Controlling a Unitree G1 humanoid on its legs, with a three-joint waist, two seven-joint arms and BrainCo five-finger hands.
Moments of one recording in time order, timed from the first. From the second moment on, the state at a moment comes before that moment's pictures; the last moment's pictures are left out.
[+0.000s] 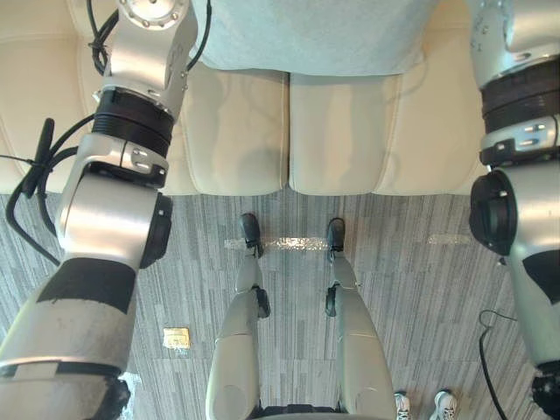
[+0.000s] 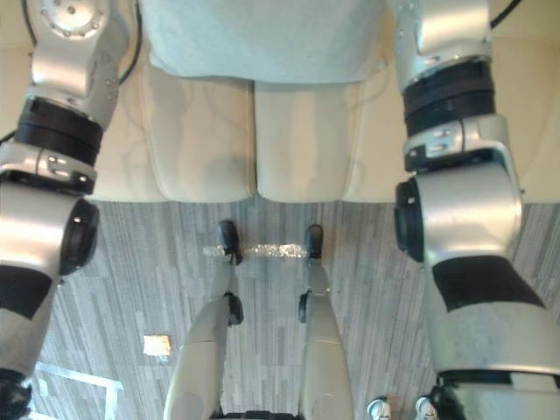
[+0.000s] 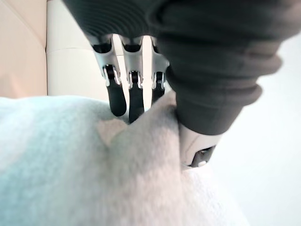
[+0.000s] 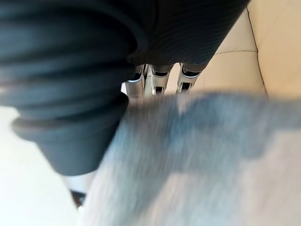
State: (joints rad) left arm -1.51 0.46 -0.23 0.81 -0.35 -0.26 0.52; right arm -1.56 -0.54 0.07 0.73 0.30 -0.14 -0.56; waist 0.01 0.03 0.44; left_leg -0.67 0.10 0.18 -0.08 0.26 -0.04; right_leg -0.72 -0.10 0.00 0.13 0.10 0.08
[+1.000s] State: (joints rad) left arm 0.09 0.04 0.02 0.54 -0.10 -0.16 0.11; right arm 0.20 -0.02 -0.33 0.37 0.27 -0.17 -0.18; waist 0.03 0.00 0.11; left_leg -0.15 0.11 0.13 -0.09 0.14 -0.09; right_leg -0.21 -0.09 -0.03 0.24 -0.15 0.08
